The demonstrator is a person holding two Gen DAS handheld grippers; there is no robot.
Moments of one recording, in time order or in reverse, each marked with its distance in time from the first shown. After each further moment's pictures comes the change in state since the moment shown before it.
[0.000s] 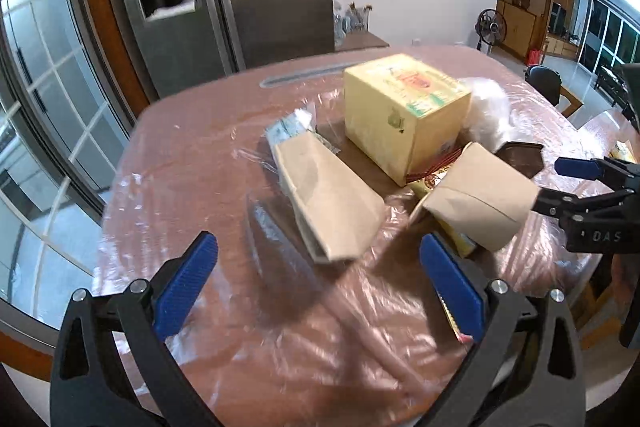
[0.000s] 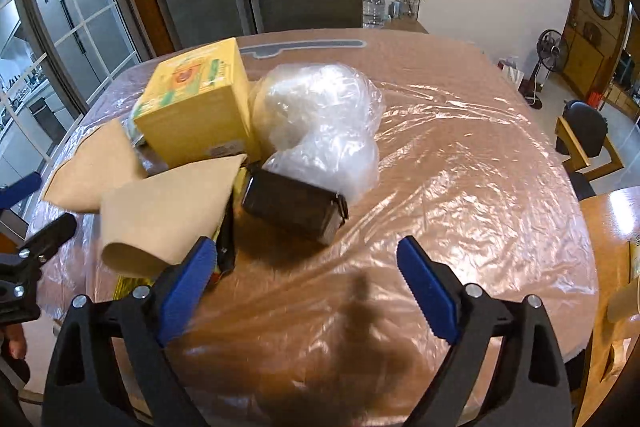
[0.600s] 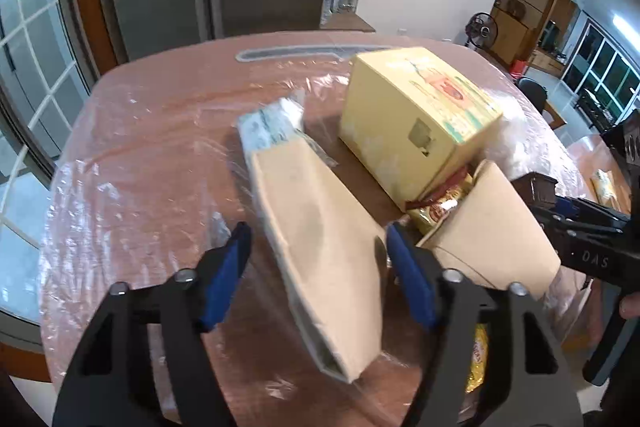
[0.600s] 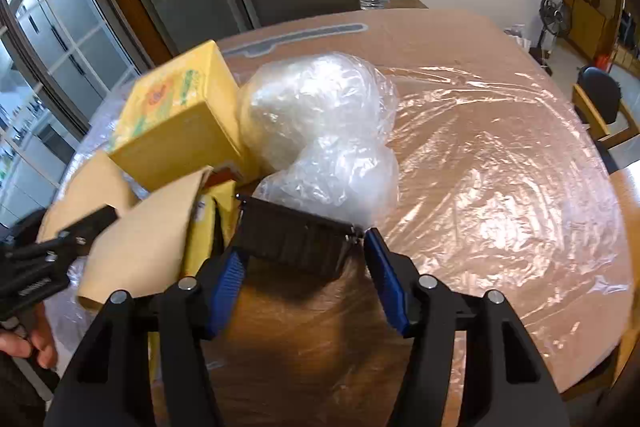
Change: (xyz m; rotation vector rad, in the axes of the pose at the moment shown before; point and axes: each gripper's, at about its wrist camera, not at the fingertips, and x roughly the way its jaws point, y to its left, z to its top) left arm 0.052 0.017 0.024 -0.092 0.087 -0.157; right arm 0.023 -0.008 0.009 0.108 0.024 0.088
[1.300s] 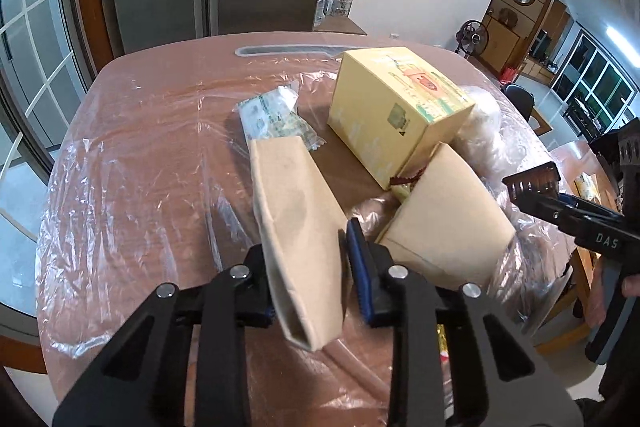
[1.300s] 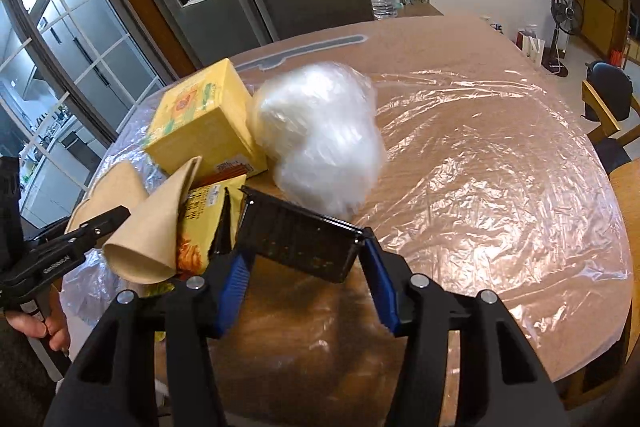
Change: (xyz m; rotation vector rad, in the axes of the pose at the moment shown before) left arm -0.029 0.006 -0.019 -0.025 -0.020 -0.041; right arm -0.035 -0.016 -0.012 -0.004 -0.034 0.088
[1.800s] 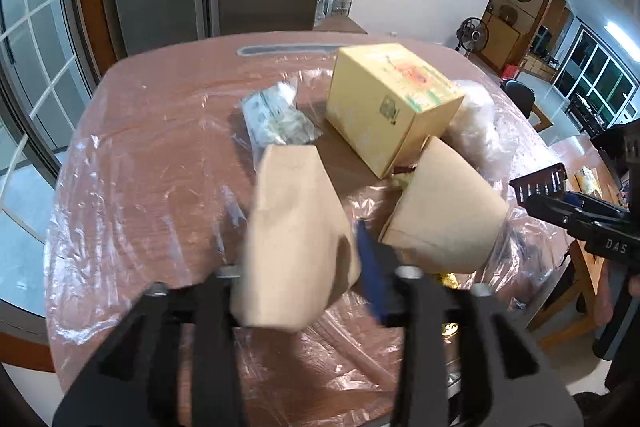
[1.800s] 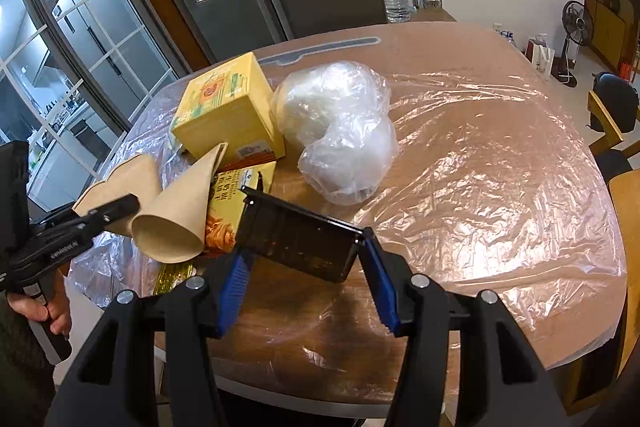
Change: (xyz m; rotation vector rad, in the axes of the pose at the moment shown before) left arm -0.006 -0.006 -0.005 0.015 0.006 0.009; right arm -0.012 0.006 -0.009 -0.043 0.006 0.022
